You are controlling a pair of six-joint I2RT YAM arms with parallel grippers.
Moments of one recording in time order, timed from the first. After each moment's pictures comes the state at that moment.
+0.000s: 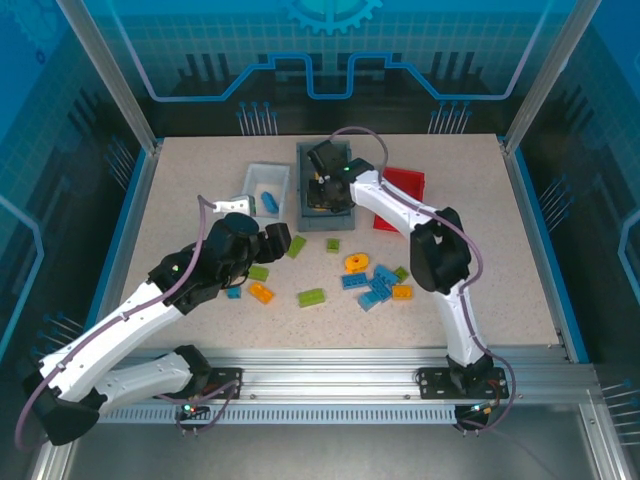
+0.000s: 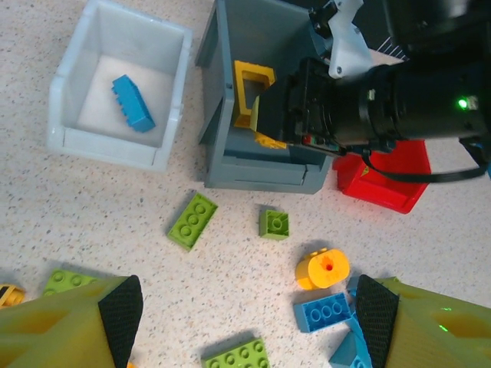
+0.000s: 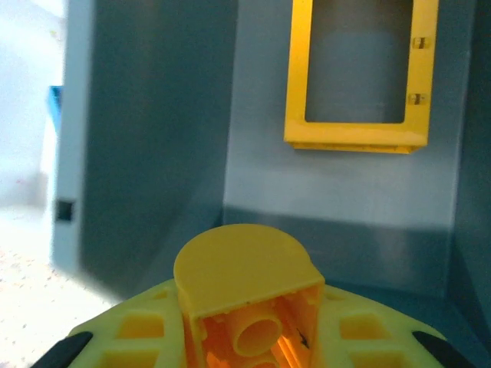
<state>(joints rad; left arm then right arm) -0.72 0.97 1.01 -0.68 -0.36 -0.75 0.61 2.24 2.01 -0.81 0.02 0.58</state>
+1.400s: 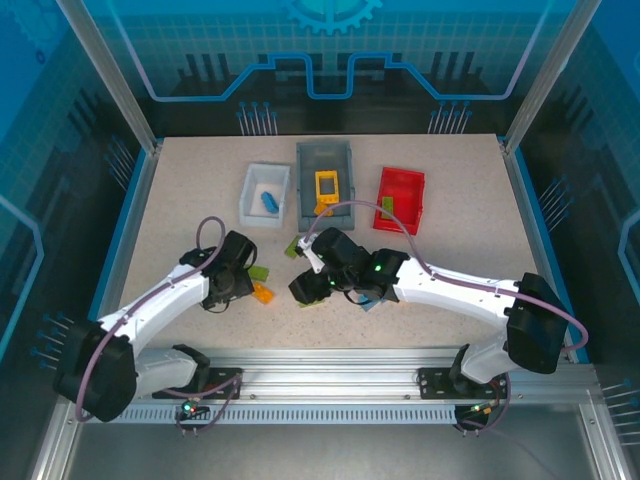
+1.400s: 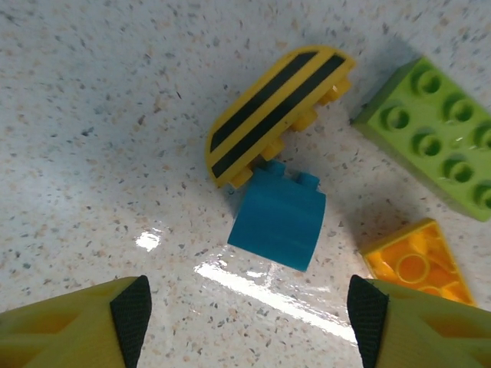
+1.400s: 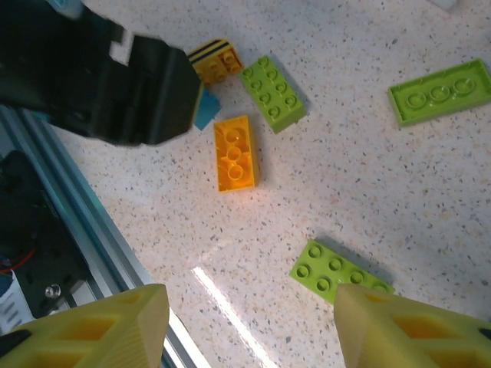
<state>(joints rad) -0.39 1.21 0.70 -0.89 -0.24 -0.87 1.02 1.47 1.08 -0.41 -0.08 0.37</state>
